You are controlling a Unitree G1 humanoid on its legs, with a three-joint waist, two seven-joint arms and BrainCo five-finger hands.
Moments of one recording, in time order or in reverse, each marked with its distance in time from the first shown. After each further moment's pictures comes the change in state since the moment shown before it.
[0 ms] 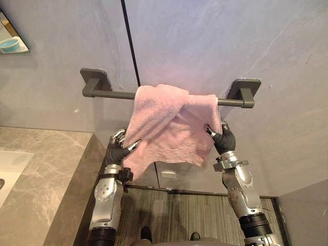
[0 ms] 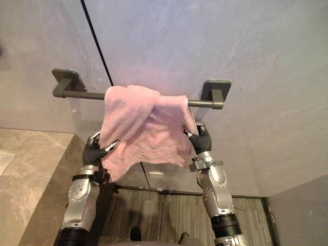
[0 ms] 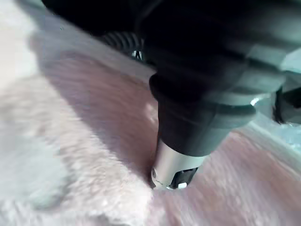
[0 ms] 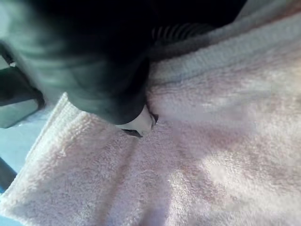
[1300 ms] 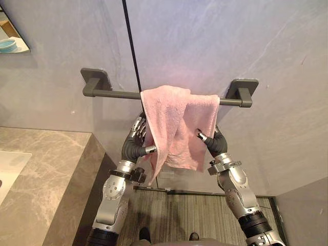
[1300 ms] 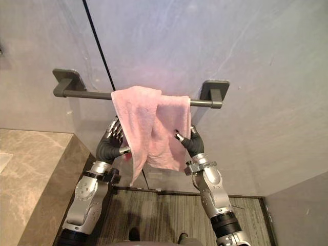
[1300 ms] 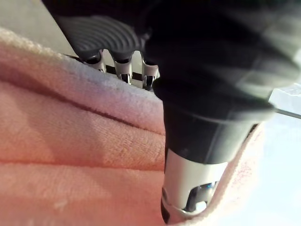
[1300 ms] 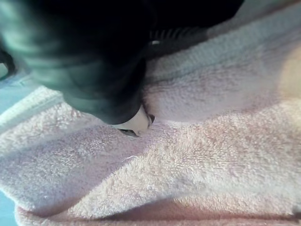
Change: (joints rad) left arm -0.012 0.070 -0.228 -0.206 -0.087 -0.002 -0.088; right arm -0.027 -0.056 0.139 0.081 -0.028 -0.025 0.008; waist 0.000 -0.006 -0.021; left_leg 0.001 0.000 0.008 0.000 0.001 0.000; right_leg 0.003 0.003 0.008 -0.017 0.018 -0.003
